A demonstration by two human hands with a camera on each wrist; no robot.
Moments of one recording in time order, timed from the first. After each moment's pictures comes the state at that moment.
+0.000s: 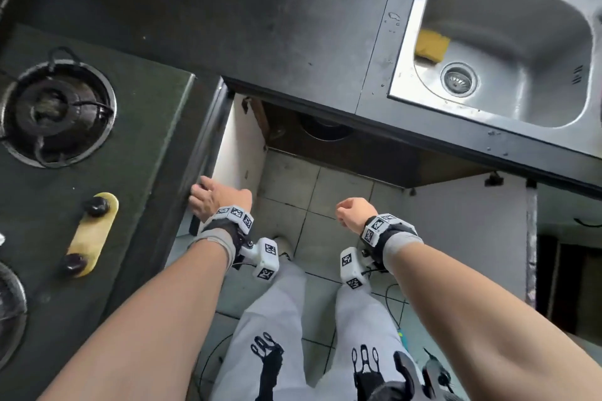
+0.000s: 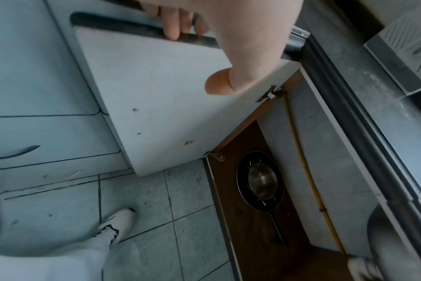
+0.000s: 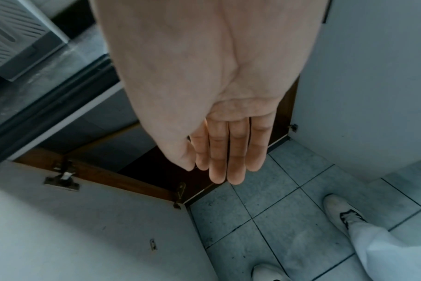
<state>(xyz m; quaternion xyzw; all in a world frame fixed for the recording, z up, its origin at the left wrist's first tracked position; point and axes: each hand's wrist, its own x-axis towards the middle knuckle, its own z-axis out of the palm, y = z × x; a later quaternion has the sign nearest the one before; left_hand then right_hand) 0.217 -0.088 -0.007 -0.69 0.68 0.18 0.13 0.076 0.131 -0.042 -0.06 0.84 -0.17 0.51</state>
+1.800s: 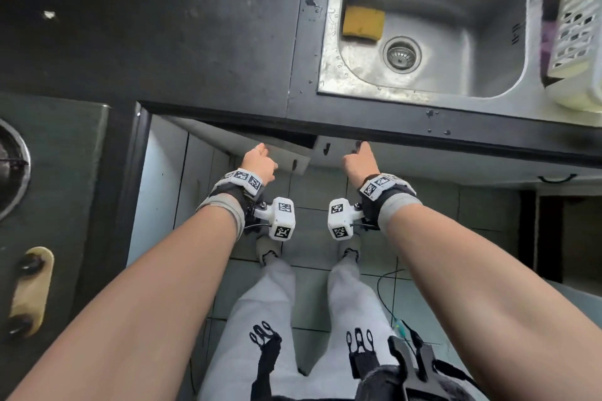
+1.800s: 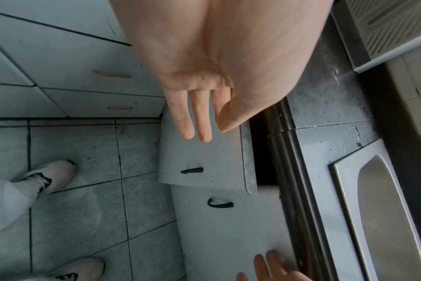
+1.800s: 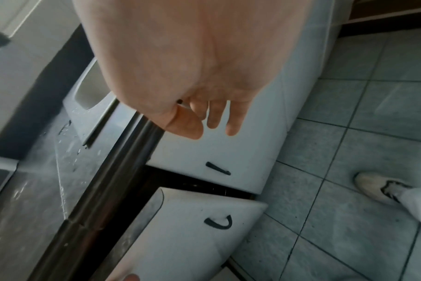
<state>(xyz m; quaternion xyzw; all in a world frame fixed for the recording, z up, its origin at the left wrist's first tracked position) 0.035 -0.013 0.027 -0.53 0.55 0.62 0.20 -0.055 0.165 -0.011 0.15 0.83 -0.38 0.37</state>
